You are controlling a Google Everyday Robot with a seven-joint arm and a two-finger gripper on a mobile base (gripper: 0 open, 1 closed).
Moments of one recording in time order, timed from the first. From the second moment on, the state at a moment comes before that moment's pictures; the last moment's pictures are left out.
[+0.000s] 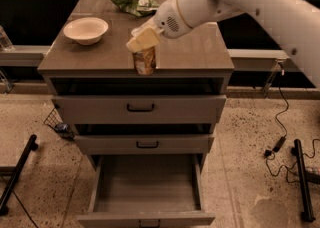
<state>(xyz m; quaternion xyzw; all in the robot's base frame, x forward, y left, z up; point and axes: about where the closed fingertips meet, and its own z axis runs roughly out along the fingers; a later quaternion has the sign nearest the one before) 0.645 0.038 0.932 -0.51 0.73 0.26 0.38</state>
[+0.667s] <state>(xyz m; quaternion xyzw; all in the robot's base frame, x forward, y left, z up) 0.575 0.015 0.939 -0.52 0.71 0.26 0.39</state>
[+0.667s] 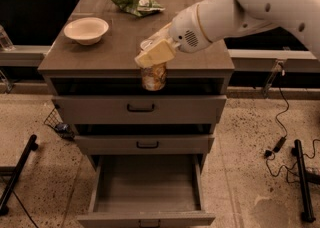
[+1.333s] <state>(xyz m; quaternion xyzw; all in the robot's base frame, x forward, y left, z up) 0.566 0.015 0.878 -0.51 0.69 0.31 0.41</state>
